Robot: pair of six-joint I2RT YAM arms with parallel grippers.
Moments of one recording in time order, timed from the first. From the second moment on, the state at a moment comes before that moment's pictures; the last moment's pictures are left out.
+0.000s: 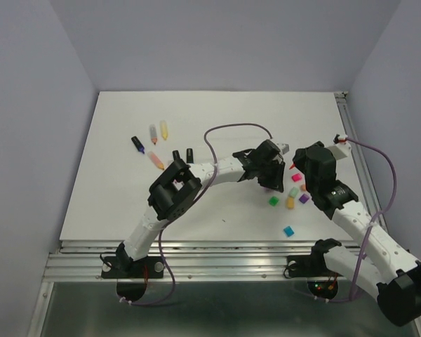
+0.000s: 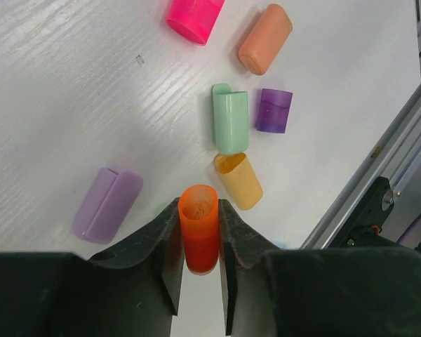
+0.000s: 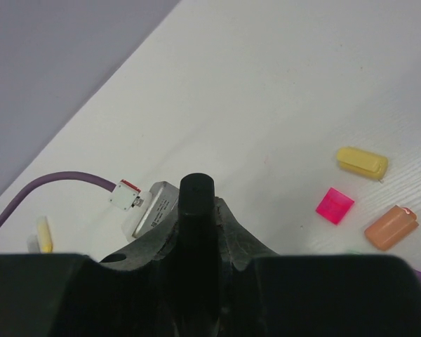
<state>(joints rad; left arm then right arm) -0.99 2.22 1.71 -0.27 0.30 -0.62 0.38 0.90 0.67 -0.13 0.58 0.84</state>
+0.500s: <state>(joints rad) -1.01 2.22 1.73 -0.30 0.30 -0.60 0.38 0.86 0.67 -0.15 0.59 0.84</state>
